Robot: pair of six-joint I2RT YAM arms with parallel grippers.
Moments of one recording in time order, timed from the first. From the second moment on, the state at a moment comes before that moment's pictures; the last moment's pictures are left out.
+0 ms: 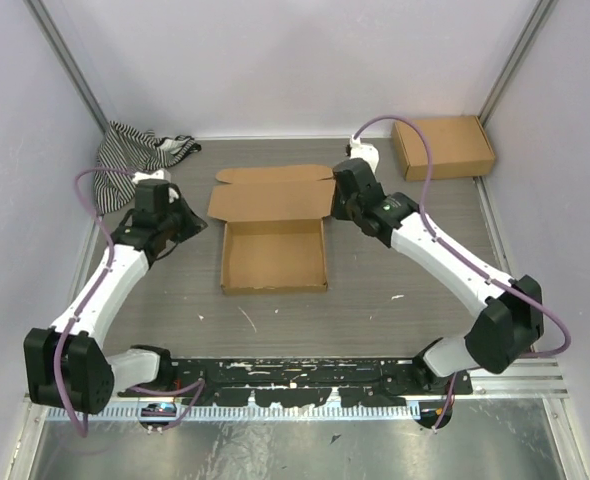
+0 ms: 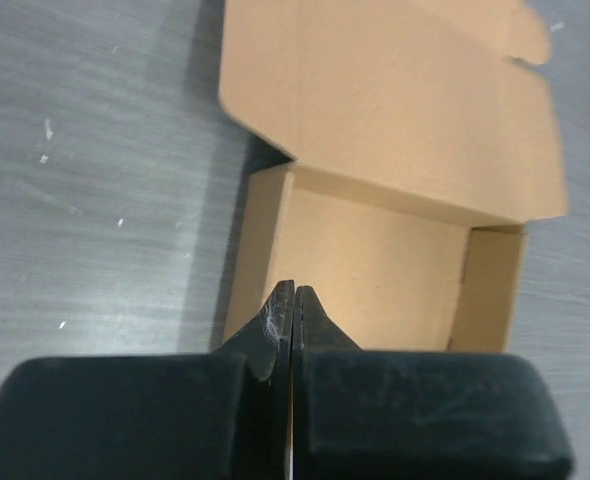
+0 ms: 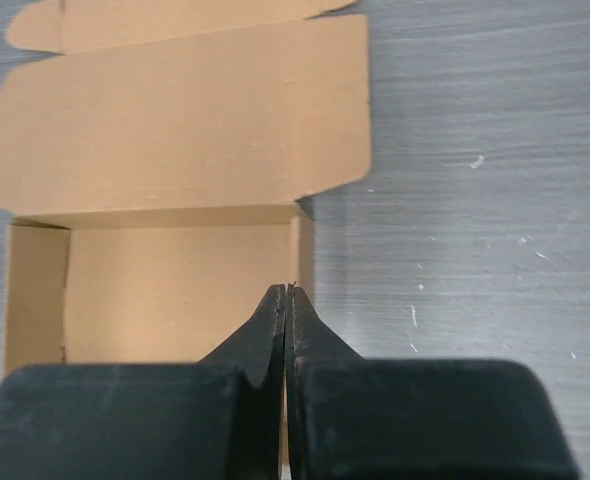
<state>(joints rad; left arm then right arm) -0.20 1.22 0.92 -0.43 0.03 -0.61 0.61 1.44 1.27 -0.53 0.37 0.53</state>
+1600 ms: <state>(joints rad) -0.06 1.99 1.43 -0.38 0.24 -0.67 0.19 2.11 1.64 -0.42 -0.46 0.48</state>
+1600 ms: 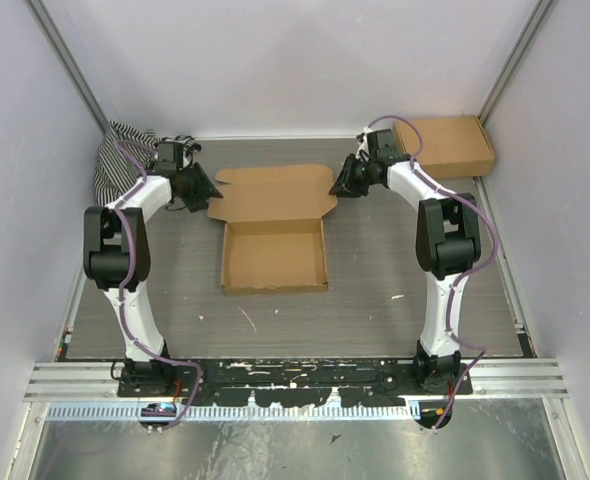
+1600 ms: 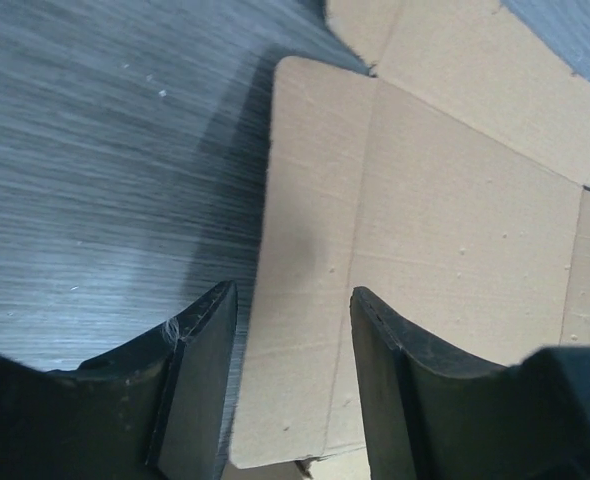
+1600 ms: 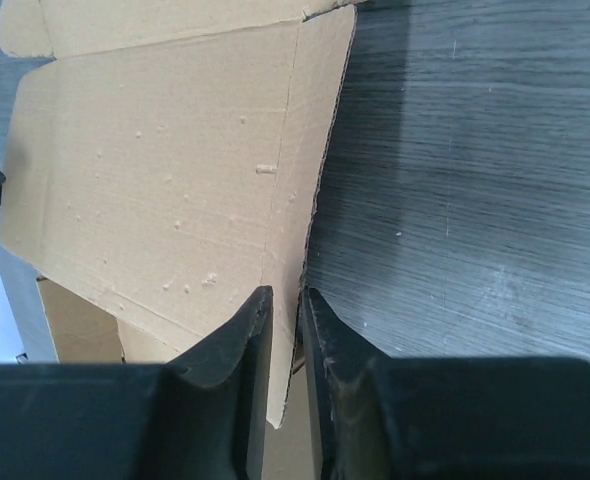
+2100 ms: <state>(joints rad) -0.11 2.04 1.57 -0.41 0.24 -0.62 0.19 2.16 1.72 -0.51 -0.45 0.44</state>
